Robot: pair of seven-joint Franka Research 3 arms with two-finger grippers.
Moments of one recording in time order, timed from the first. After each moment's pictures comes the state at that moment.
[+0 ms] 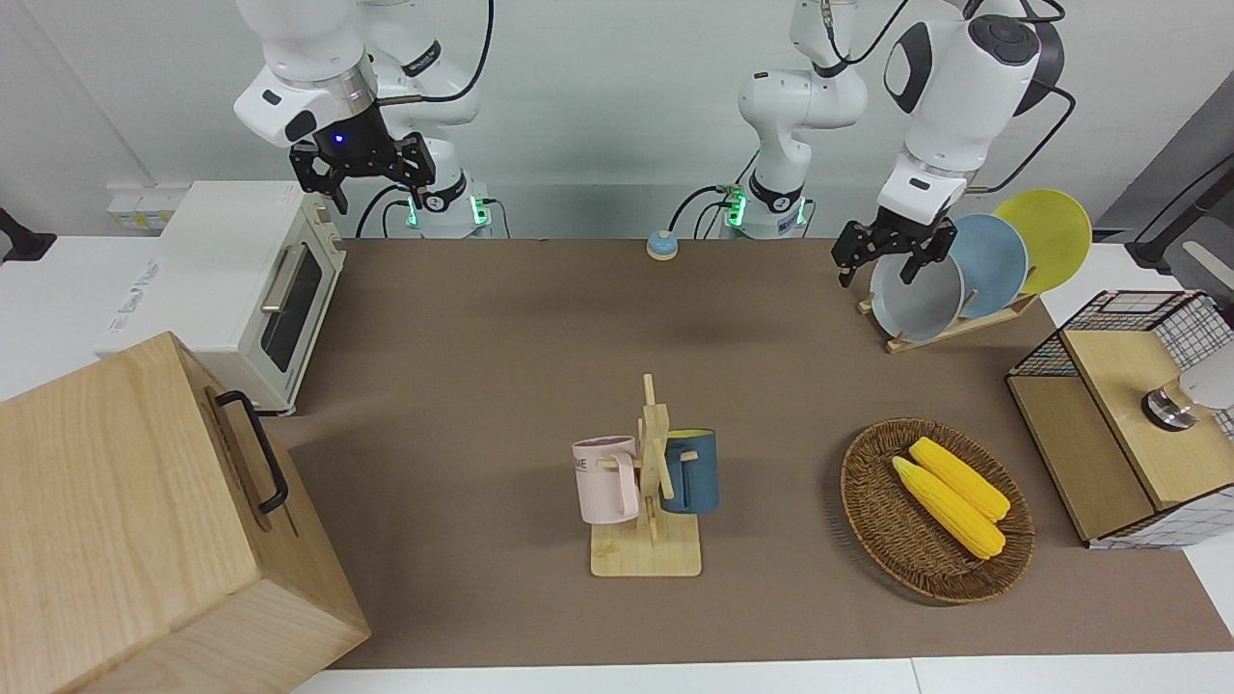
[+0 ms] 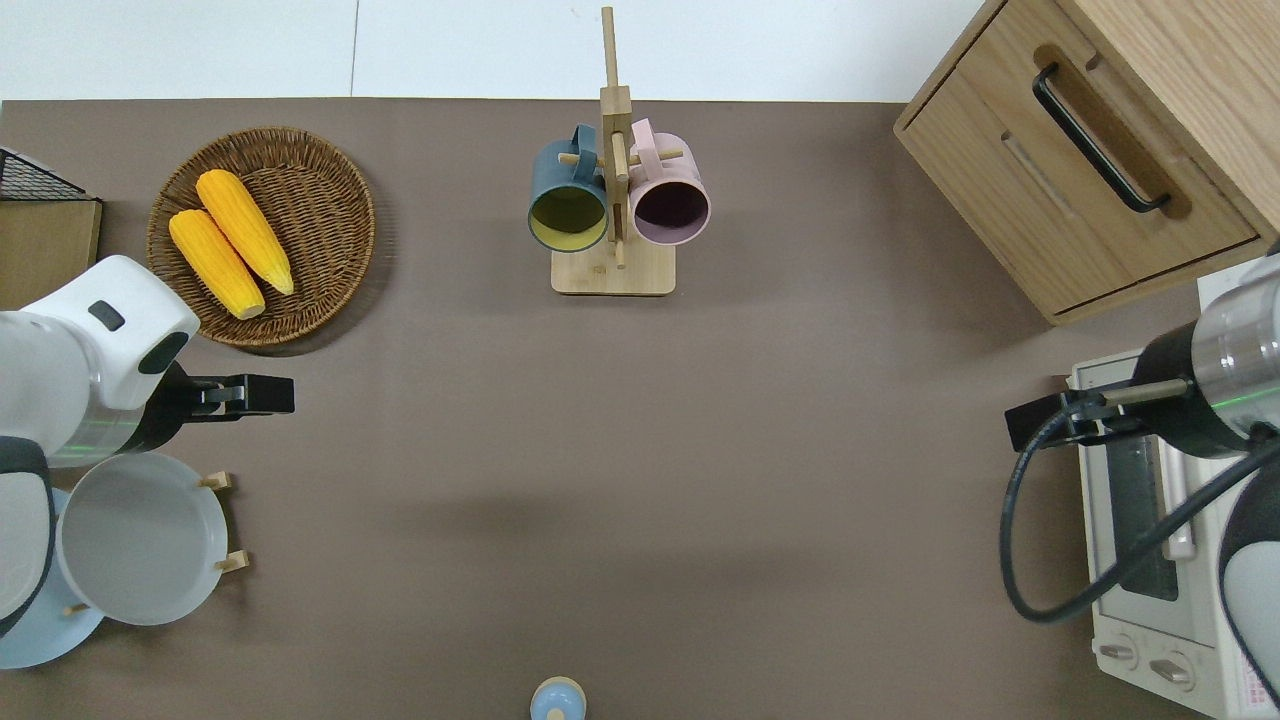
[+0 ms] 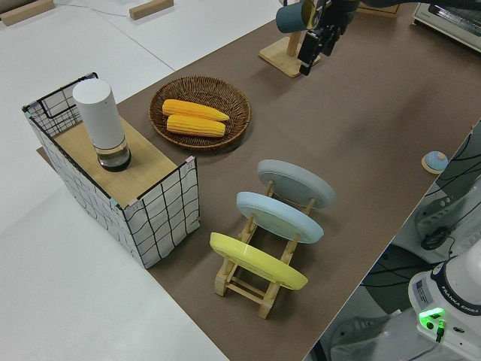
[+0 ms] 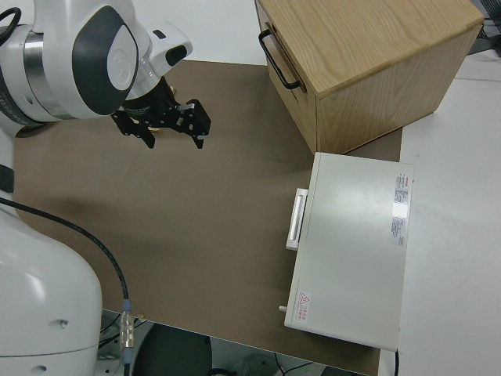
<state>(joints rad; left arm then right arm) -0.09 -0.13 -0.01 -1.92 -0.02 1.85 -0.12 -0.09 -0.02 0.23 -1.50 0.00 1.36 0.06</state>
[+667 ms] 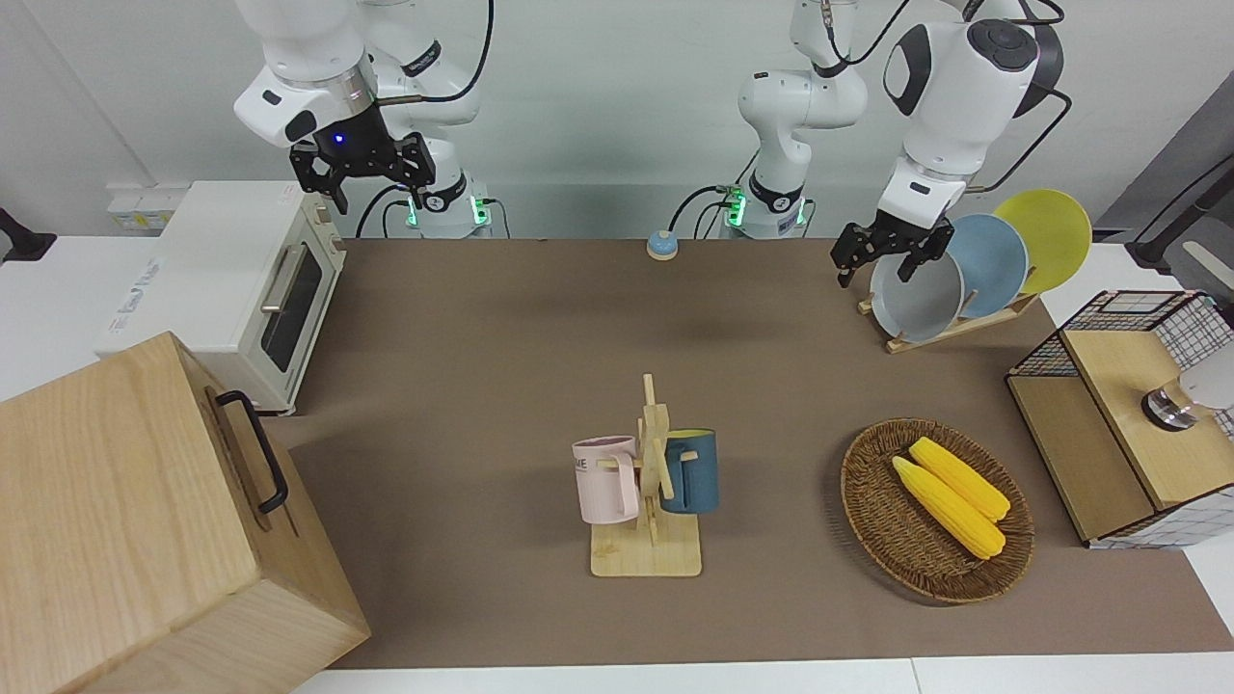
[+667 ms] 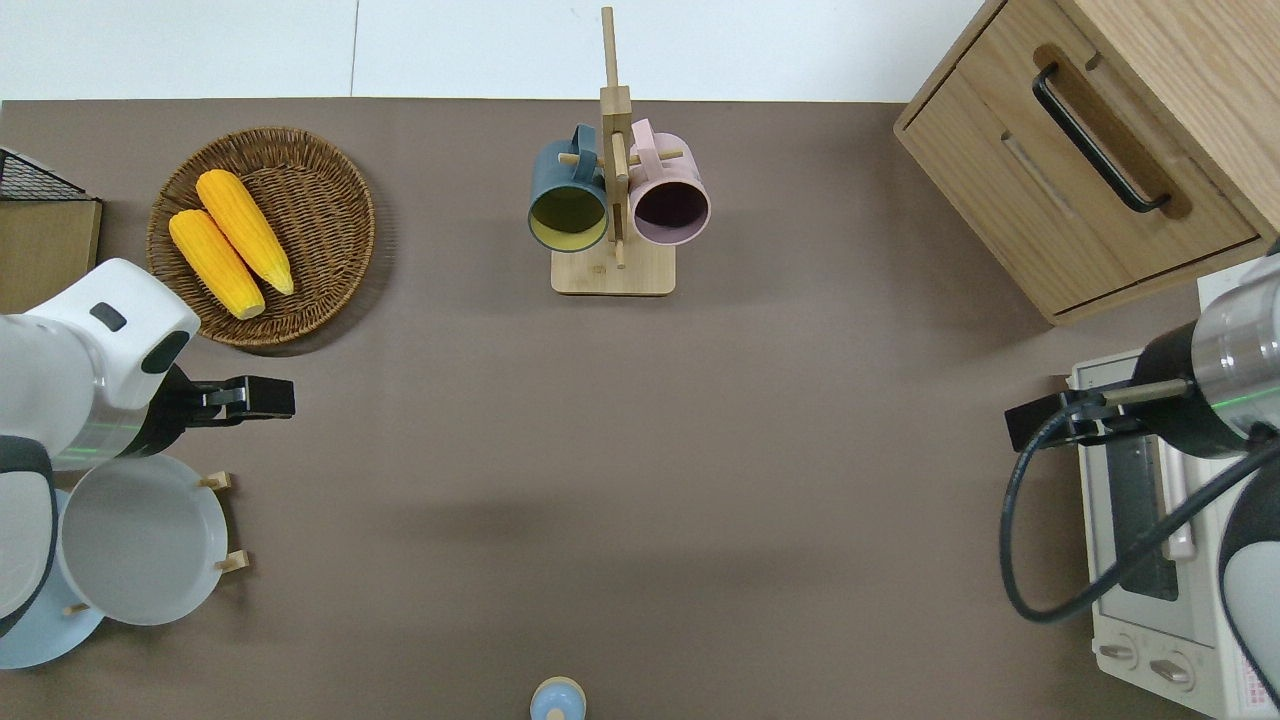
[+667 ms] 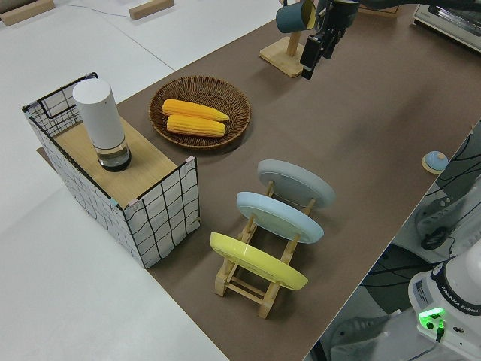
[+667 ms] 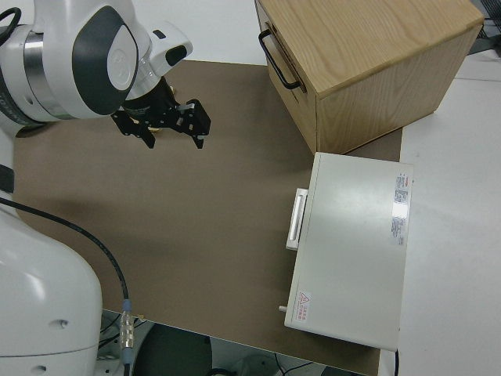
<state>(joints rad) -0.09 -0.13 0.00 -1.93 -0.01 1.83 -0.17 -0.09 -0.02 0.23 -1.50 0.00 1.36 0.06</state>
